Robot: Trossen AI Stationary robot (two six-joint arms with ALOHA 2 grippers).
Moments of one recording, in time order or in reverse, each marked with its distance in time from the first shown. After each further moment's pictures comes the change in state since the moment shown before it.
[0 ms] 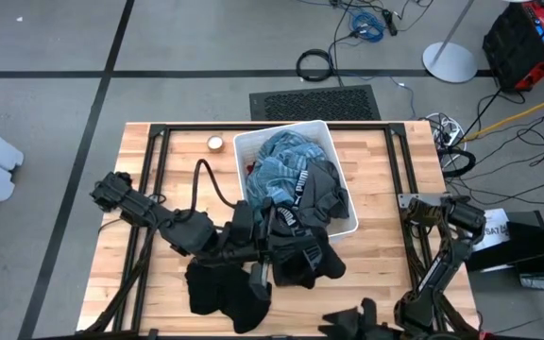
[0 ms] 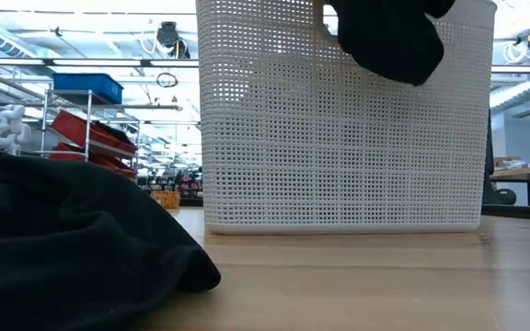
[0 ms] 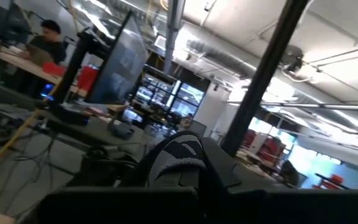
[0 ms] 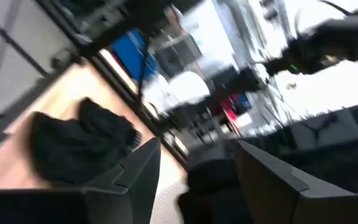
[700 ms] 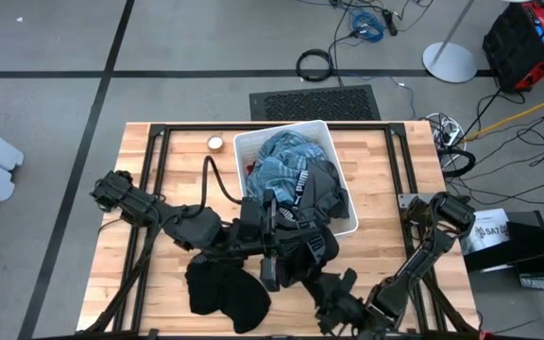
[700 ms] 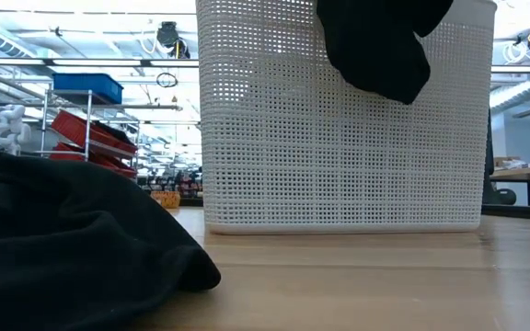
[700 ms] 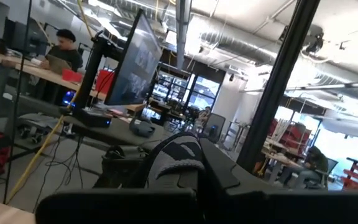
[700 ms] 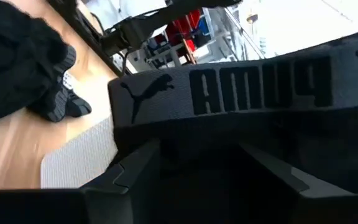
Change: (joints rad) left arm 0.032 0.000 0.000 -0.060 -0.014 0.077; right arm -0.194 0.001 0.030 -0.400 0.207 0.260
